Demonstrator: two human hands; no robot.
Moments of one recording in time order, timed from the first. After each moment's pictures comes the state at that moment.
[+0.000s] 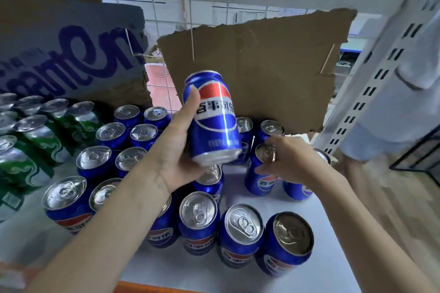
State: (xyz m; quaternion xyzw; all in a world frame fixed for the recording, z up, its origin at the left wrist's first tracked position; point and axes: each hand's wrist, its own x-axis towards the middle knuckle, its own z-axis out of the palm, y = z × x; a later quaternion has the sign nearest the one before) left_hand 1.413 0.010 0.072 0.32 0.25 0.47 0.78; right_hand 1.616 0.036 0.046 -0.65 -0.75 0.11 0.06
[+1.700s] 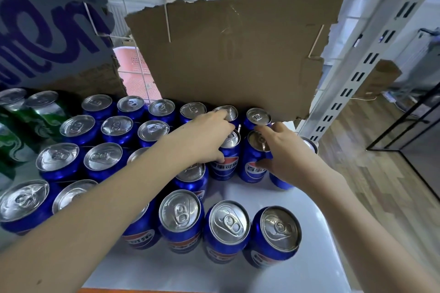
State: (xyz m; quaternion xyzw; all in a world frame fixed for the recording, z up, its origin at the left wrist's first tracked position) left_hand 1.457 0.070 0.046 0.88 0.47 -0.02 0.03; right_hand 1.626 0.030 0.042 -0.63 -0.77 0.08 0.02
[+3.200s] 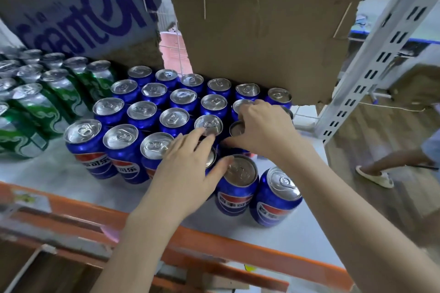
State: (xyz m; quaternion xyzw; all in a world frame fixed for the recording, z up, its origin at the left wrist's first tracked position) left_hand 1.430 -0.086 0.008 0.73 0.66 0.19 0.08; right_hand 1.568 -0.003 0.053 -0.56 -0.82 0.01 0.05
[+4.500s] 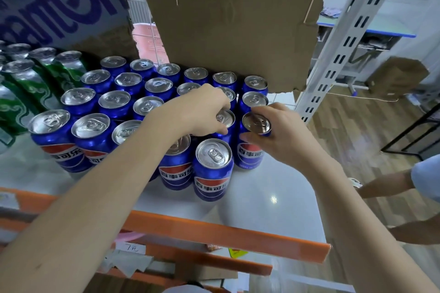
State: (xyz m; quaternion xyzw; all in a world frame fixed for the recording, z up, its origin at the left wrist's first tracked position) left_hand 1.469 -0.010 0.061 0.83 0.55 0.00 0.11; right_hand 1.649 -0.027 0.021 -0.55 -0.80 0.11 0.21
